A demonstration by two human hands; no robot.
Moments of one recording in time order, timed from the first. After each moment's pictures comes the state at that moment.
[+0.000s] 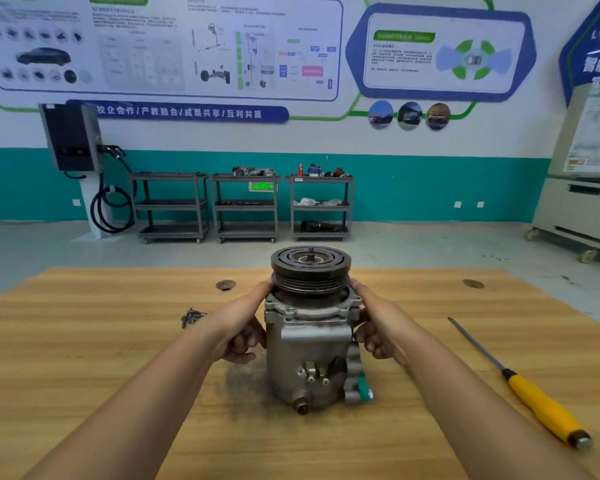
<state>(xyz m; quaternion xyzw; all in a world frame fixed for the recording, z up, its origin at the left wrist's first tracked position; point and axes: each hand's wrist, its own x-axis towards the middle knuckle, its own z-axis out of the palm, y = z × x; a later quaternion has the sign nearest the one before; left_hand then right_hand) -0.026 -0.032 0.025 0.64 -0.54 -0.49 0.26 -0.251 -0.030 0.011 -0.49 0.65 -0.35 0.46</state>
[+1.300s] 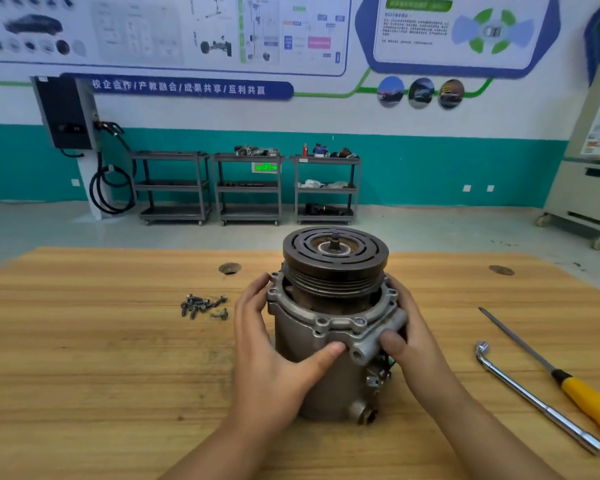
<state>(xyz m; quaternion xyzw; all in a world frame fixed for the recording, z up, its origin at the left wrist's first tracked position) -0.060 0.004 -0.047 0.43 -0.62 -0.17 0.63 -0.247 -0.015 -0.051 -0.68 0.37 -0.54 0.34</state>
